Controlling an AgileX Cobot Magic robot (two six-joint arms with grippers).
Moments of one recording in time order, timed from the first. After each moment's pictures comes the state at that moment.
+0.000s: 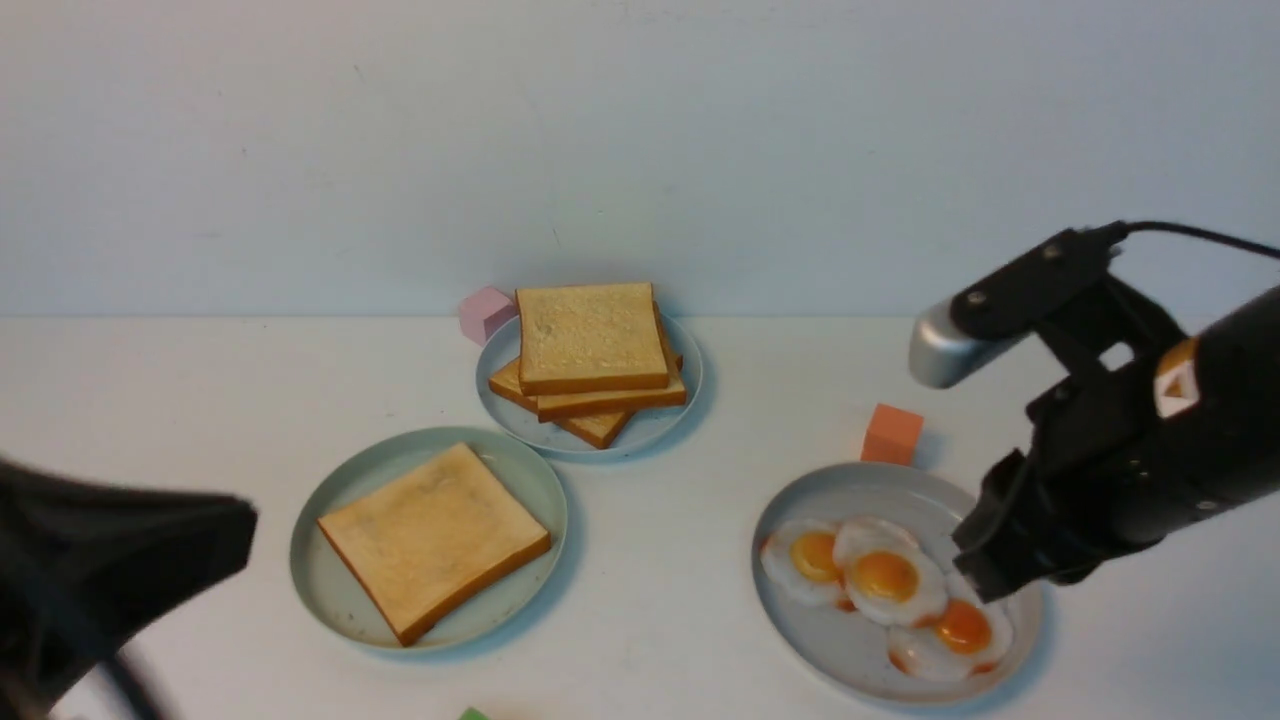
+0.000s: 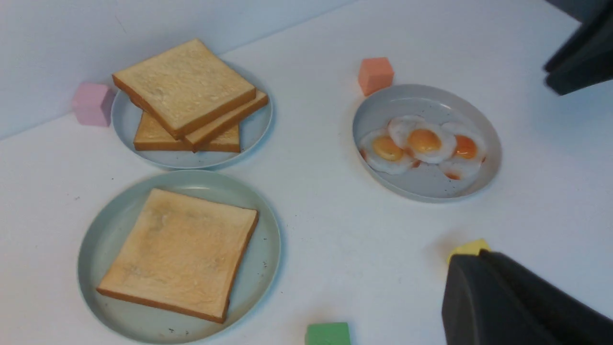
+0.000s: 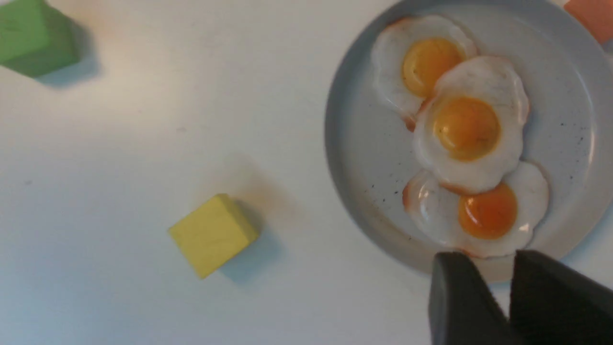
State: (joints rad) right arm 0.48 1.37 -1.05 0.10 0.85 -0.22; left arm -0.38 0.55 -0.72 -0.41 0.71 0.34
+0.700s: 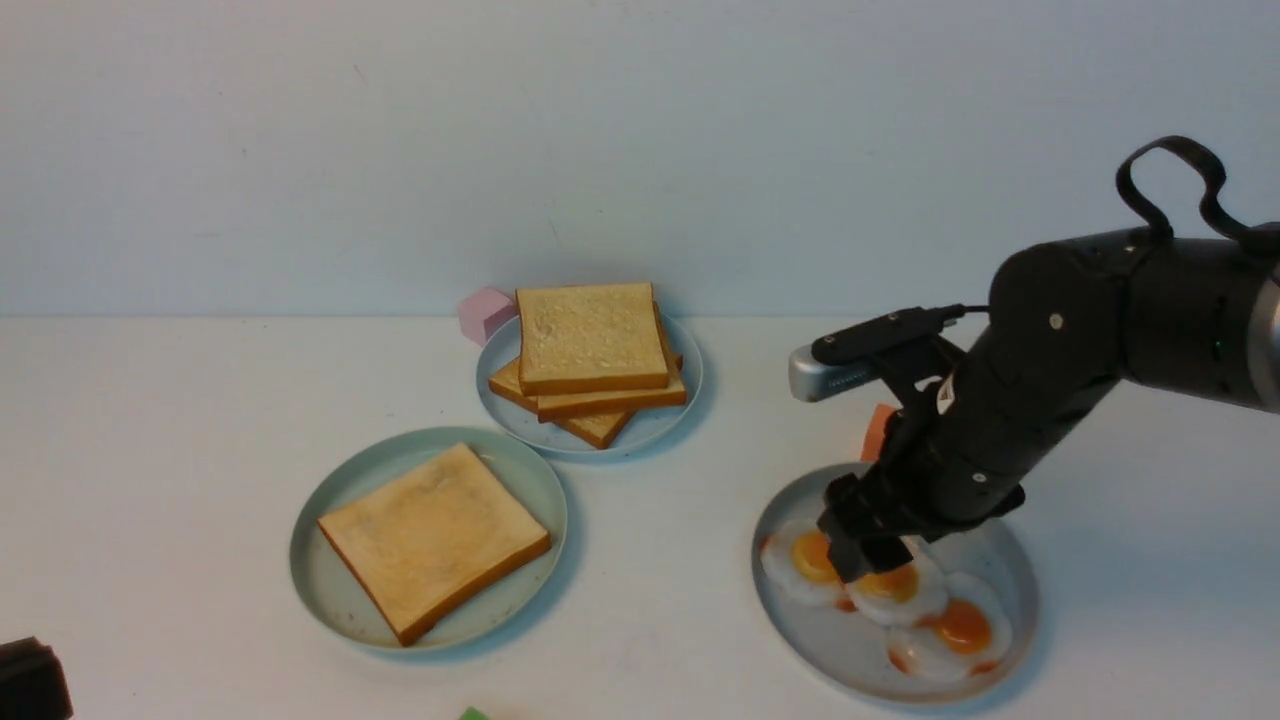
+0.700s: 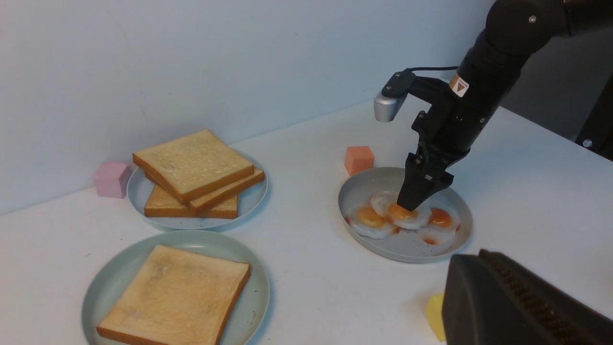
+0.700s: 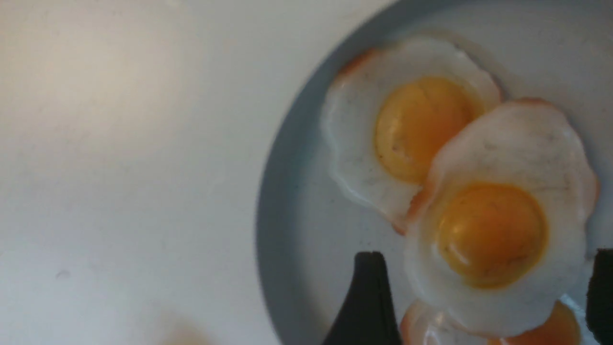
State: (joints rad) right arm 0.40 1.79 -1.22 0.14 0.75 -0.15; left arm -0.38 0.23 -0.59 -0.43 0.66 0.31
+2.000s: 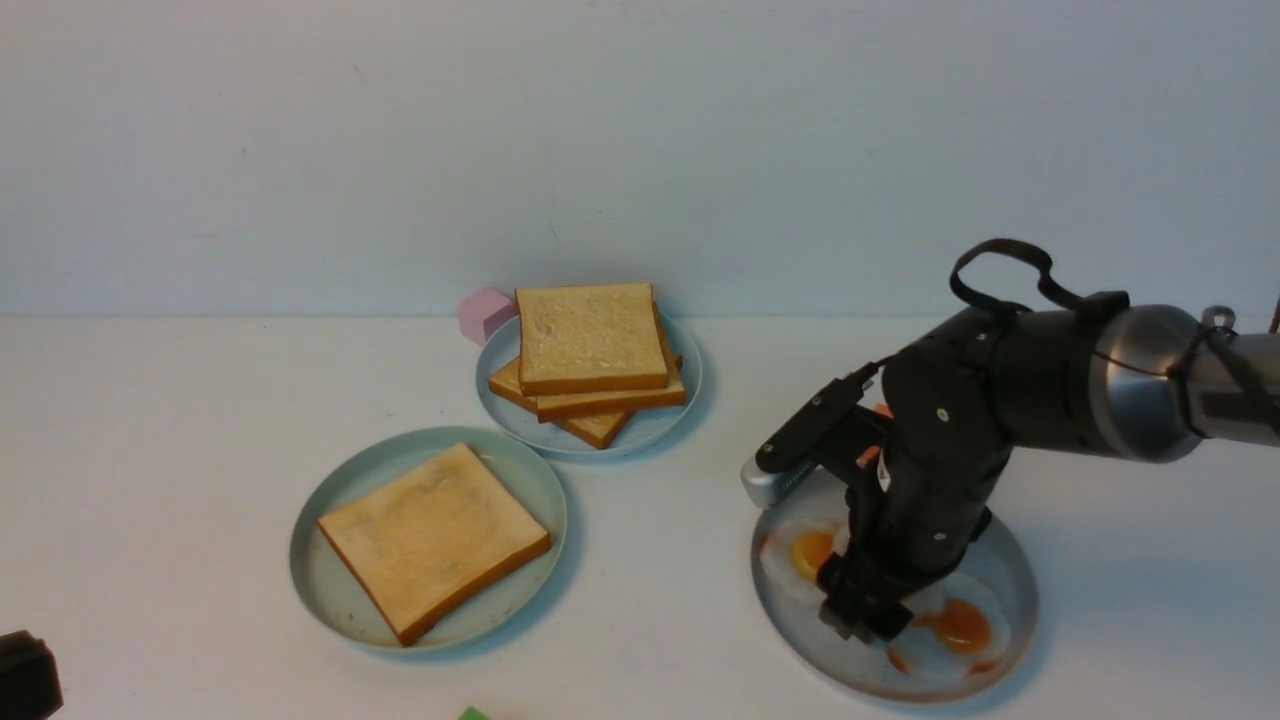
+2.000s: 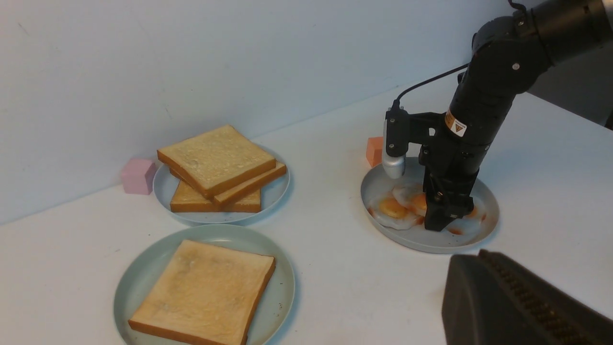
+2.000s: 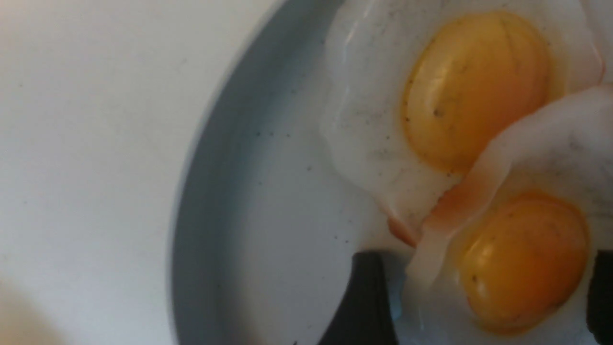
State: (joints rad) right arm 0.49 1.94 -1.23 -0.11 0.75 -0.21; left arm -0.38 0.23 -0.59 -0.37 0.66 0.31
